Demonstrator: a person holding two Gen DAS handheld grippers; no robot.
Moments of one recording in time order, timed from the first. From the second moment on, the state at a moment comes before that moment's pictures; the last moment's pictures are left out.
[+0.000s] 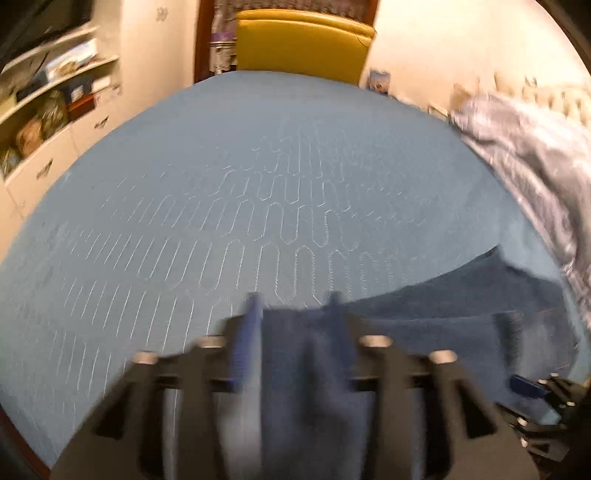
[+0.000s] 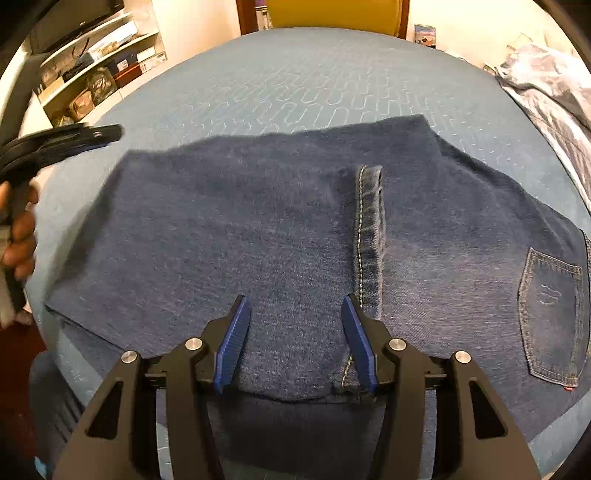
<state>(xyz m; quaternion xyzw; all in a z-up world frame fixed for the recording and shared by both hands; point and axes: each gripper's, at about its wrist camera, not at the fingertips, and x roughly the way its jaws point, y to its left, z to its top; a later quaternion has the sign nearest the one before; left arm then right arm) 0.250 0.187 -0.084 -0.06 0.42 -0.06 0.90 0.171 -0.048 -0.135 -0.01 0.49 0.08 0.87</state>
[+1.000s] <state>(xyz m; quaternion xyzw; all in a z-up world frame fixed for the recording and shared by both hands) 0.046 0.236 -0.105 -0.06 0.43 -0.01 0.90 0.257 -0.062 -0.168 -0.06 0.53 0.08 0.84</state>
